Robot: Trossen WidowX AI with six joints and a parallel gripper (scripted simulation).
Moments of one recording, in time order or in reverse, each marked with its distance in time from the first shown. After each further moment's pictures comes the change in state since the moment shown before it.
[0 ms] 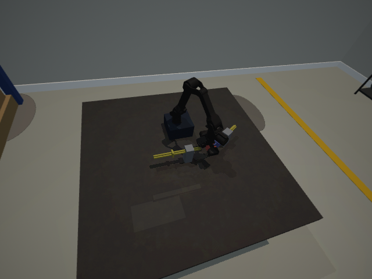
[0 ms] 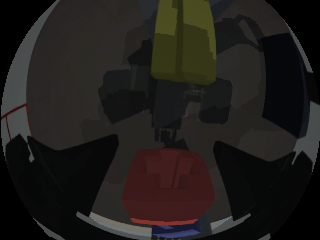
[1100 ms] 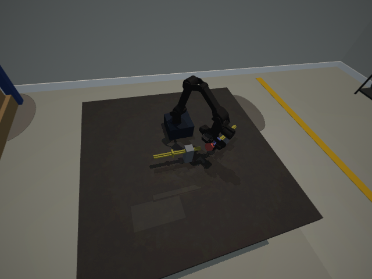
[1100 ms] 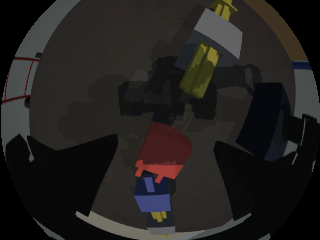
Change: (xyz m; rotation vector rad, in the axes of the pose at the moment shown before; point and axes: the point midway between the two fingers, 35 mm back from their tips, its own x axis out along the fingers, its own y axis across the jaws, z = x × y) arm -0.056 0.003 -0.004 -0.362 -0.122 -0.028
